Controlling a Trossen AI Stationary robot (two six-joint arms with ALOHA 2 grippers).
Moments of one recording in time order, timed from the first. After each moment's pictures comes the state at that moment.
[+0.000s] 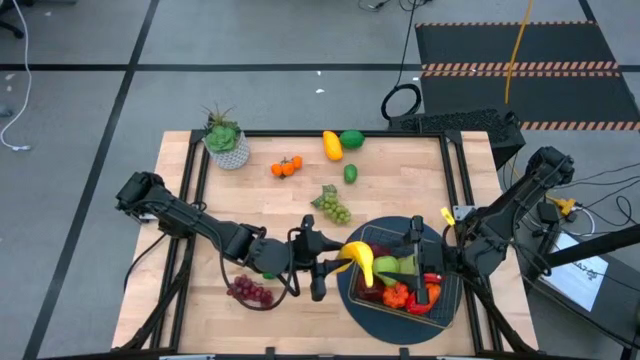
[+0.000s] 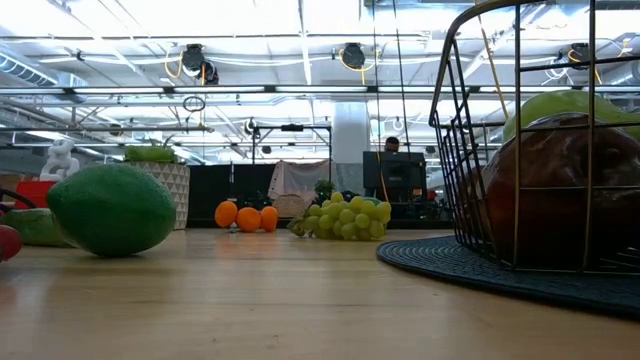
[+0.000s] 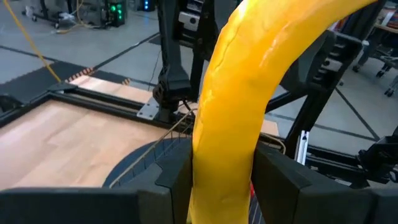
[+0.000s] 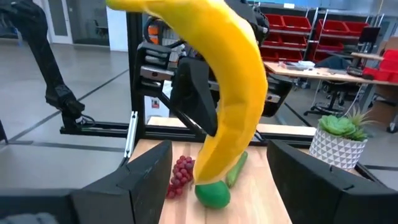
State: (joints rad) left arm -0.44 1.68 1.40 0.06 -0.52 -0.30; right arm 0.77 1.12 0.85 0.19 0.76 0.01
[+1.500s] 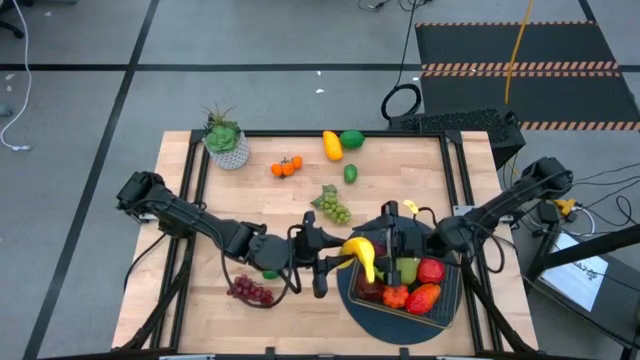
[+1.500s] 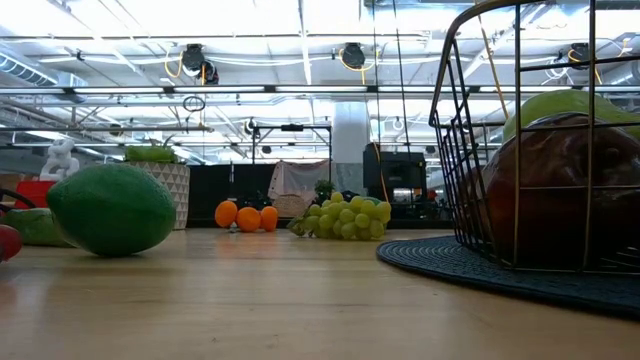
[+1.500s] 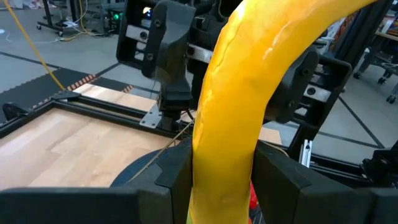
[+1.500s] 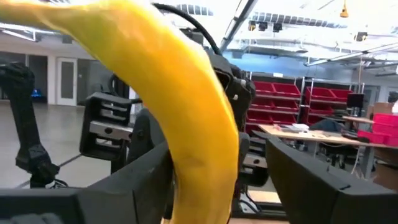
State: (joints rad) left arm -0.42 1.68 1.40 0.10 -0.52 -0.28; right arm 0.50 1.29 0.73 0.85 0.47 -0.20
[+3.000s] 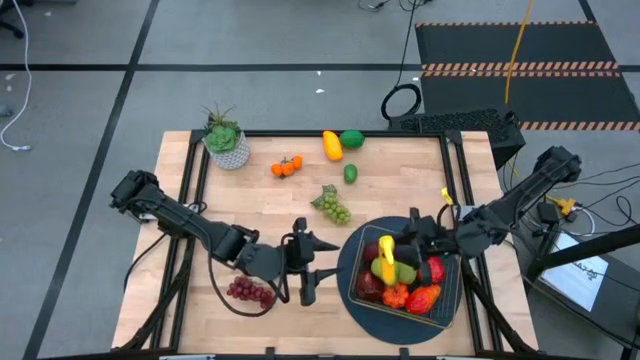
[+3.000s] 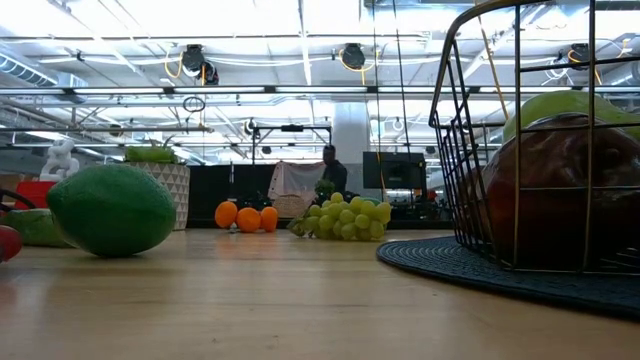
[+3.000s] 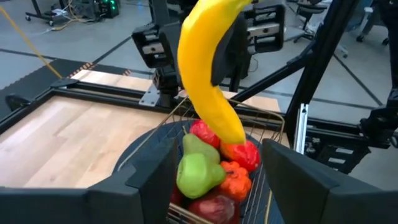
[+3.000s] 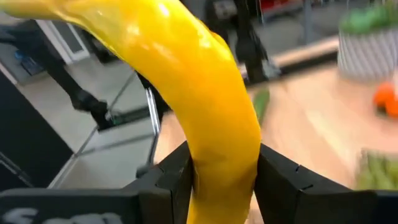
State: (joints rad) left arm -0.48 1.63 1.40 -0.07 -0.53 -0.27; right arm 0.64 0.95 0.73 -0.03 0.55 0.49
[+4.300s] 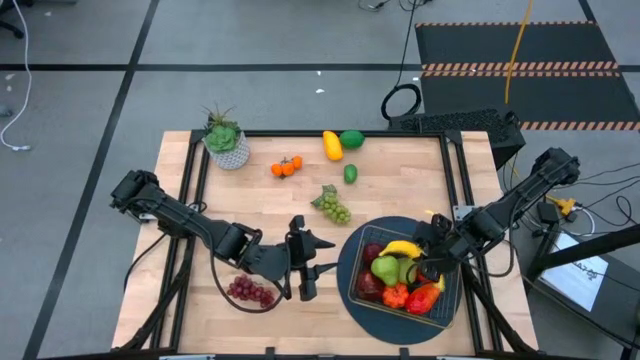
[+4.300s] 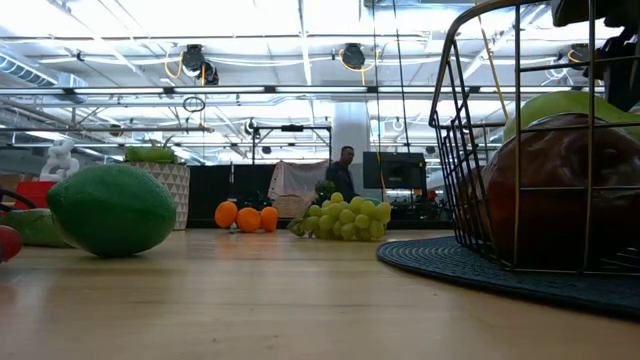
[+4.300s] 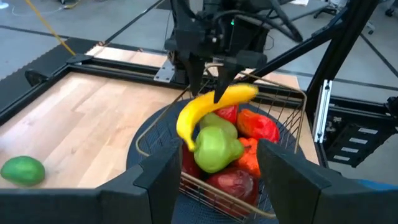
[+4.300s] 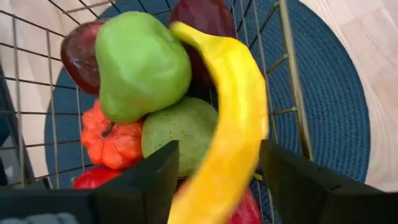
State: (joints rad) left arm -0.46 1.63 1.40 -0.19 -0.54 -0.33; right arm 0.63 1.04 0.82 -0.98 0.23 1.03
